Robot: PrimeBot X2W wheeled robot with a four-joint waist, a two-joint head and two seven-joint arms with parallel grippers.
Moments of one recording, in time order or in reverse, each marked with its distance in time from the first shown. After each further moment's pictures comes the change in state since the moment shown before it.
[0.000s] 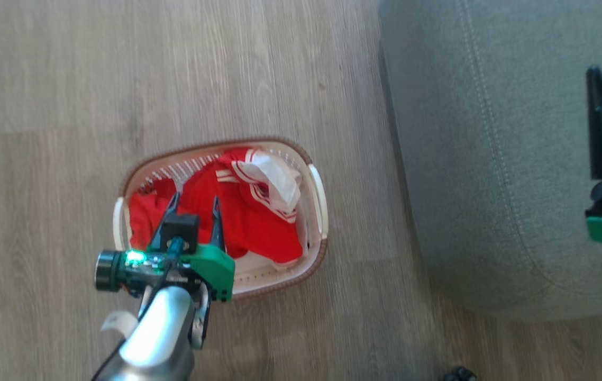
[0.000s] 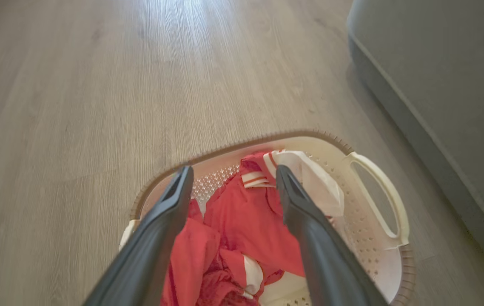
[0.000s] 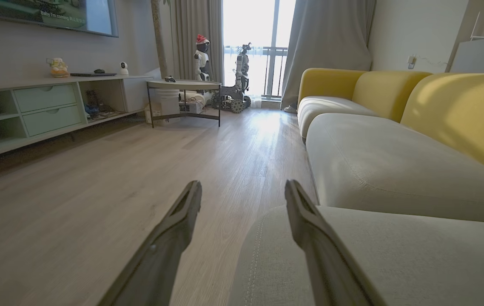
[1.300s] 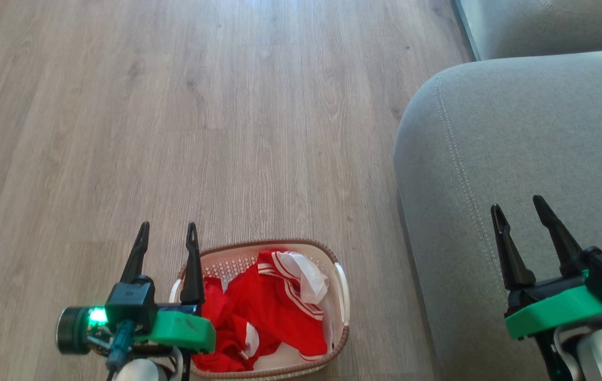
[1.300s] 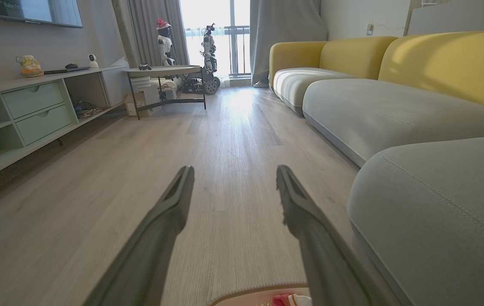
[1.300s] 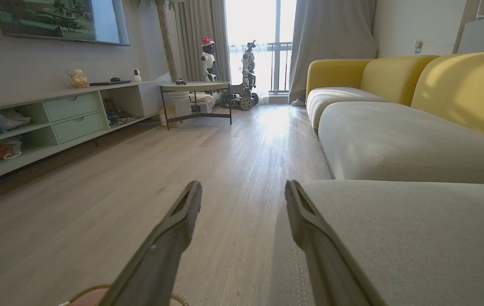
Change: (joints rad) left arm 0.410 0.002 0.193 -0.609 0.091 -0.078 0.003; right arm 0.219 0.190 0.057 0.236 -0.128 0.000 0.001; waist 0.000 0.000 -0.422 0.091
